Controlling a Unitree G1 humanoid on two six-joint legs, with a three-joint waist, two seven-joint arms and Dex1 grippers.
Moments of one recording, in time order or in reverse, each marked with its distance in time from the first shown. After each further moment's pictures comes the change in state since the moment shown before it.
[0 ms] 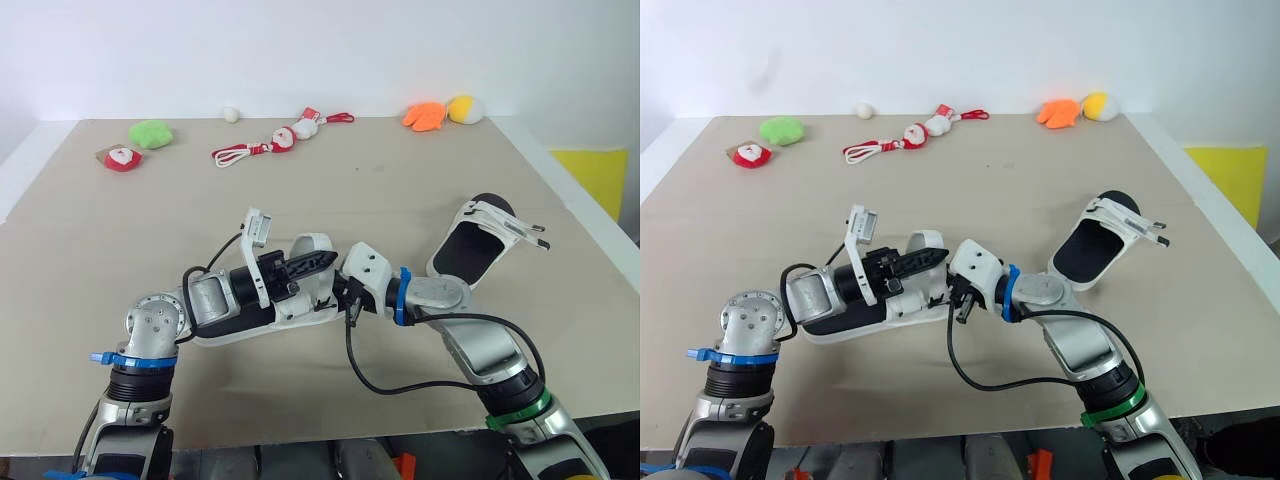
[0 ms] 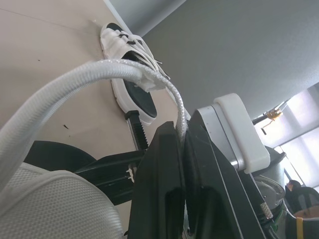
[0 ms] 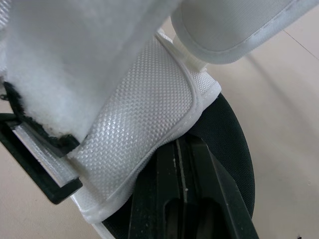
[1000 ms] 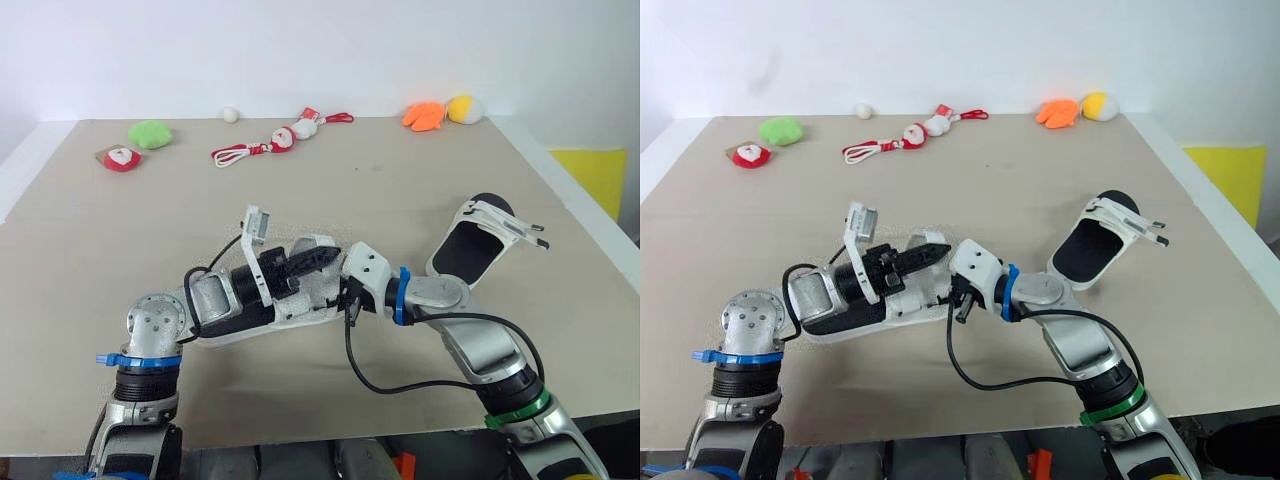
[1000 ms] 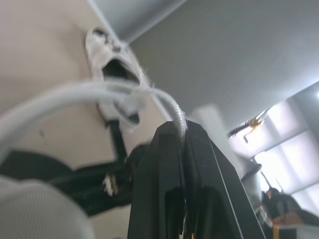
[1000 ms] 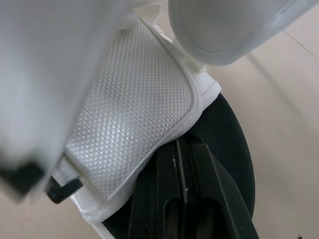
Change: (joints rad) left arm -0.023 -0.039 0.060 0.022 -0.062 0.021 0.028; right arm -0.001 0.005 0.000 0.003 0.000 0.000 -0.002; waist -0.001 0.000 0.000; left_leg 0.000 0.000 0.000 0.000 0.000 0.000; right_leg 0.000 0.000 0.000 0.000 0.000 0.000
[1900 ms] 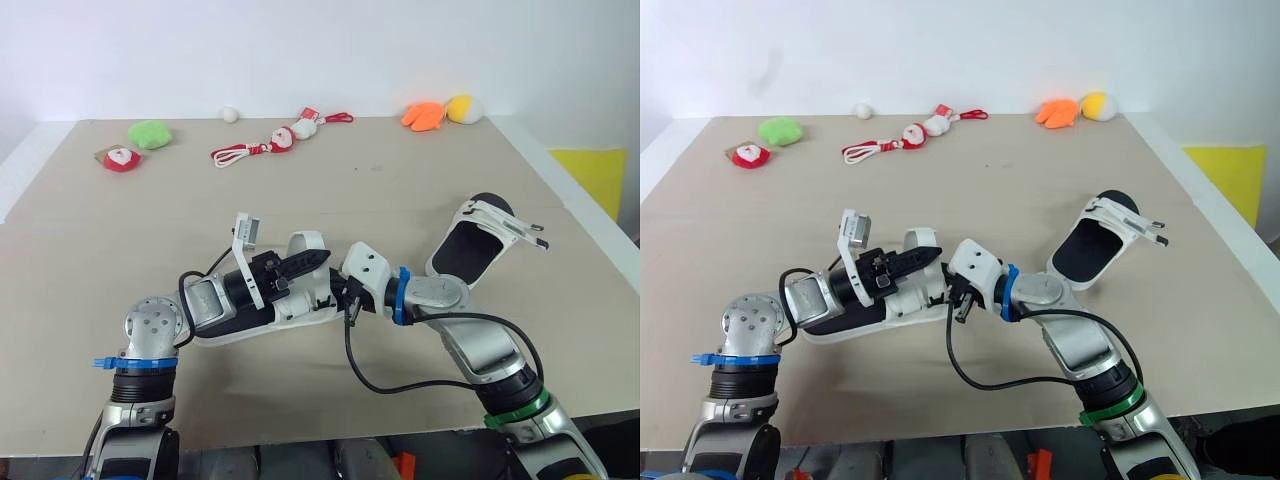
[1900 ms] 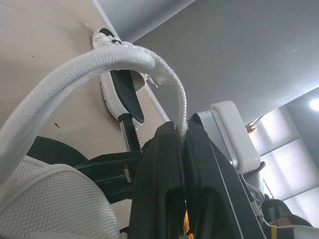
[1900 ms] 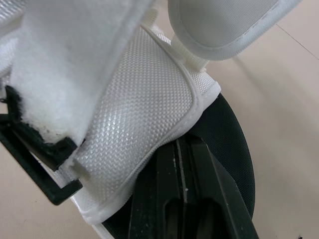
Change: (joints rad) left arm 0.040 -0.005 0.004 0.055 0.060 0.004 -0.105; right arm -0.001 0.001 0.000 0.000 0.000 0.001 0.000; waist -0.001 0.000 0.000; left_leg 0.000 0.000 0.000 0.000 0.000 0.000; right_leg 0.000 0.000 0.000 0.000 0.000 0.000
